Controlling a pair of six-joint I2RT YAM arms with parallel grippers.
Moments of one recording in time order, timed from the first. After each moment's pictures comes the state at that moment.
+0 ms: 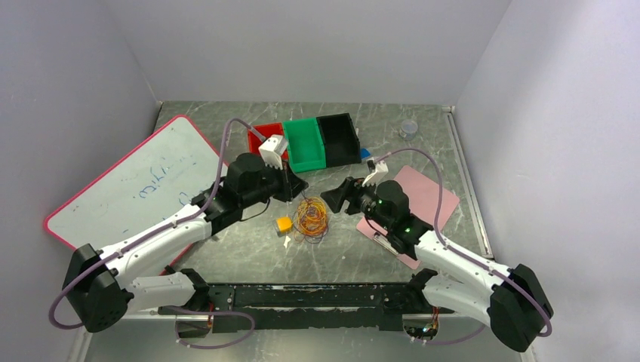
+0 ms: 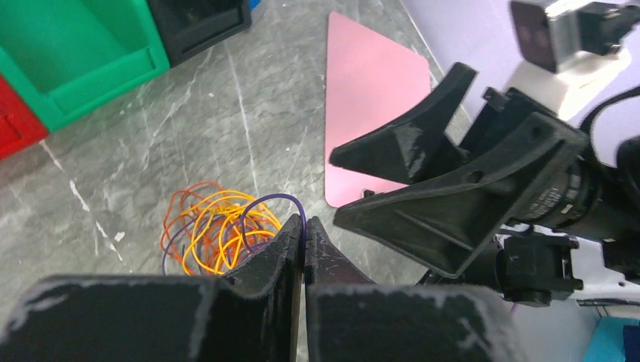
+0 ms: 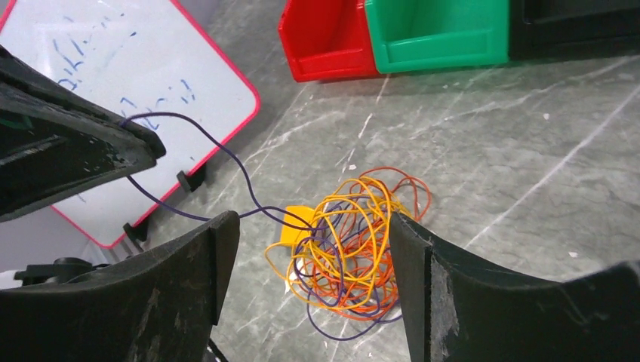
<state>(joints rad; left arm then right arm) -0.78 1.15 0.84 -0.03 0.06 -0.55 0.68 0.98 0.46 0.28 -0.04 0.60</state>
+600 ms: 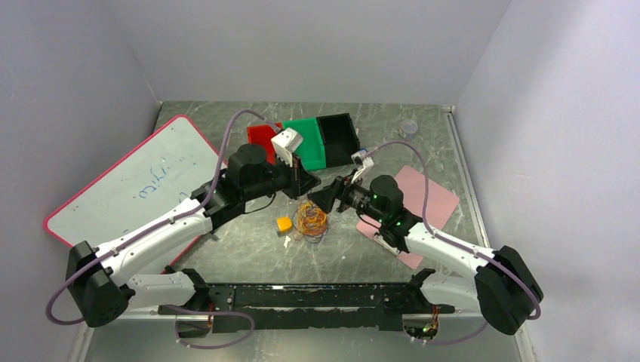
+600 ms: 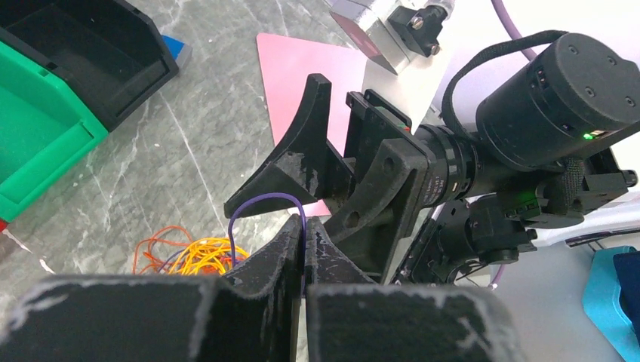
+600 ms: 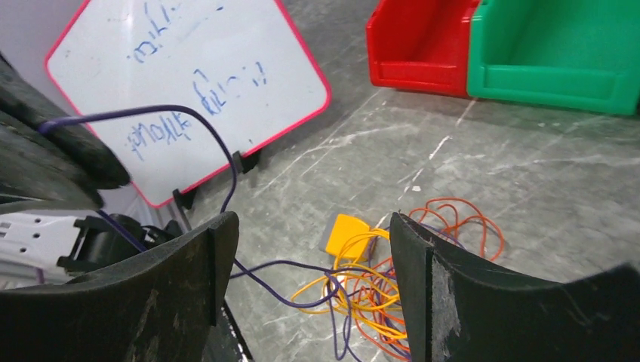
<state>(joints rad) -0.83 1.17 0.99 -0.06 0.20 -0.40 0.68 1.12 0.49 0.48 -0.24 0.56</state>
